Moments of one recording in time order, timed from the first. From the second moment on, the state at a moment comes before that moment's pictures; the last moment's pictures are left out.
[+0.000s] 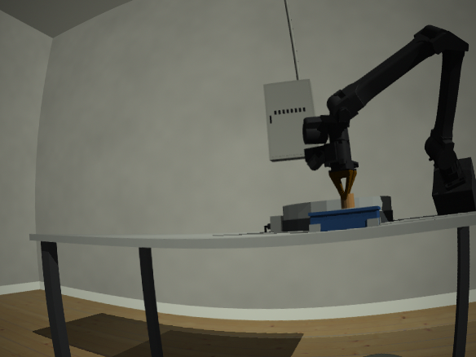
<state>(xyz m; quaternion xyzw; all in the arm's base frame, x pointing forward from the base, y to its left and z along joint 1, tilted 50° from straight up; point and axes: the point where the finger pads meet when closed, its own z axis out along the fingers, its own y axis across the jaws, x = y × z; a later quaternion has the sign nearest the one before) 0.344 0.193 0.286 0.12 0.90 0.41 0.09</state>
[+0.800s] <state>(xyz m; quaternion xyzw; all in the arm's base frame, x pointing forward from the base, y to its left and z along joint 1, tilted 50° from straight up) 0.346 0.193 0.288 0.13 0.90 0.42 0.09</state>
